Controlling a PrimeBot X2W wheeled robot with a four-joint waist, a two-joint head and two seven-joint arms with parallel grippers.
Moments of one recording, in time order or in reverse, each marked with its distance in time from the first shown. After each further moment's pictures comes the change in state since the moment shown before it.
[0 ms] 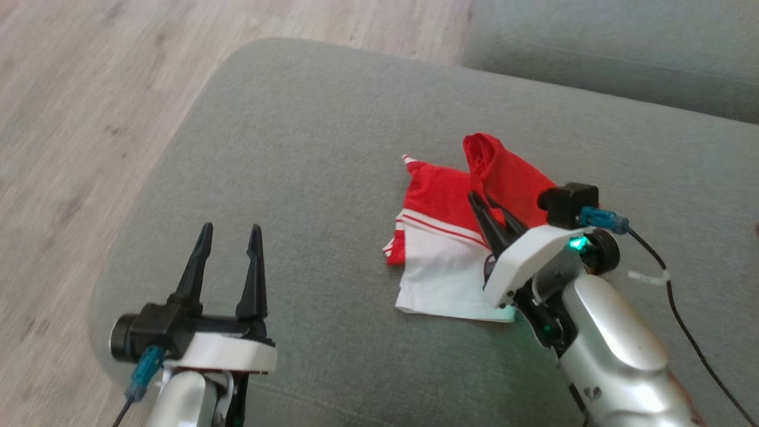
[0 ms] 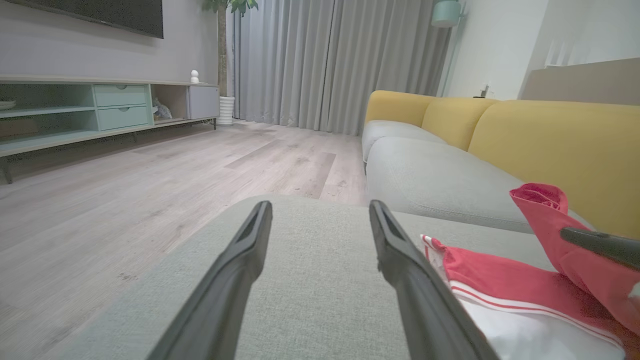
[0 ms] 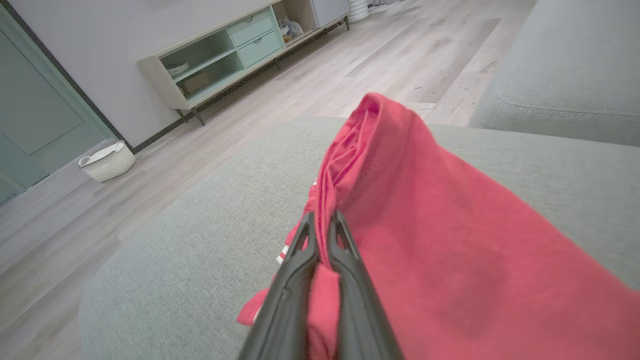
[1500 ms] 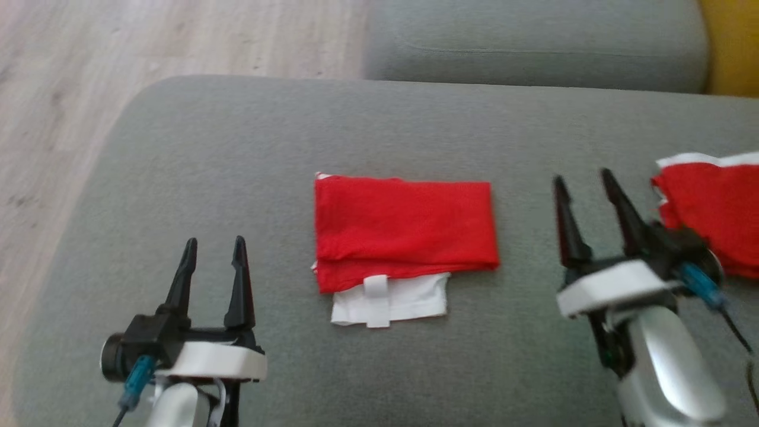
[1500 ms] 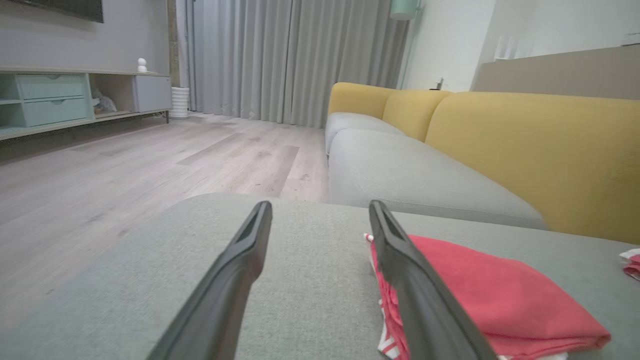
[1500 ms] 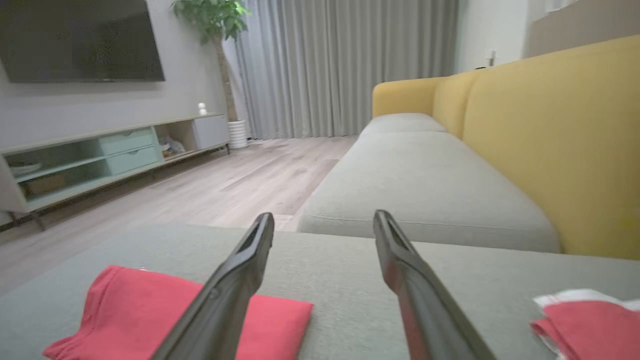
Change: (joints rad) left arm 0.019 -0.015 0.048 0.032 0.000 0.027 0.000; right arm 0.165 -0.005 -0.294 -0.150 -0.294 0.000 -0.325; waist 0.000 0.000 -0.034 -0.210
